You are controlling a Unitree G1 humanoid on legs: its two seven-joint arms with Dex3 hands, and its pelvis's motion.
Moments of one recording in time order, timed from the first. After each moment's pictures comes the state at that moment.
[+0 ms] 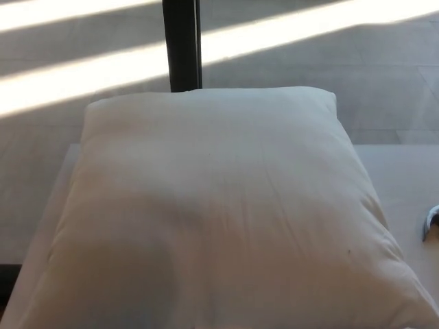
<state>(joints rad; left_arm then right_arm) 0.01 0.54 0.58 1.21 -0.16 -0.13 -0.10 0.00 -0.52 -0.52 0.91 0.07 -0.12 0.00</state>
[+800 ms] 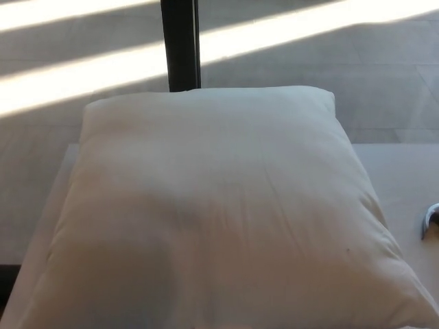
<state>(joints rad) 0.00 0.54 0.62 1.23 -0.22 -0.15 -0.10 -0.35 -0.66 -1.03 0.90 0.36 0.16 -0.15</state>
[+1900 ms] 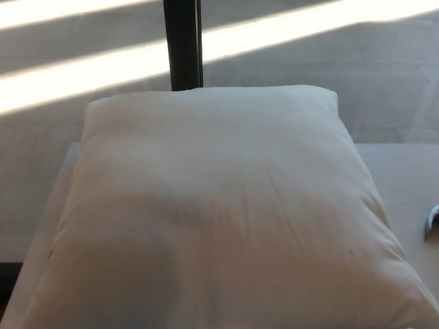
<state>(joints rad) 0.05 0.53 0.63 1.23 -0.25 -0.16 -0.11 -0.16 -0.64 -0.25 0.23 0.19 0.24 -0.13</state>
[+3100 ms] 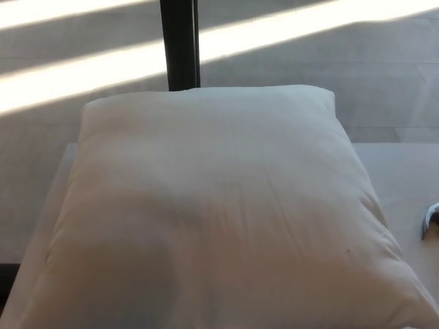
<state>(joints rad) 0.05 0.55 0.61 1.24 -0.28 -0.20 -0.13 -0.38 -0.71 0.18 0.69 -0.20 0.26 -0.02</state>
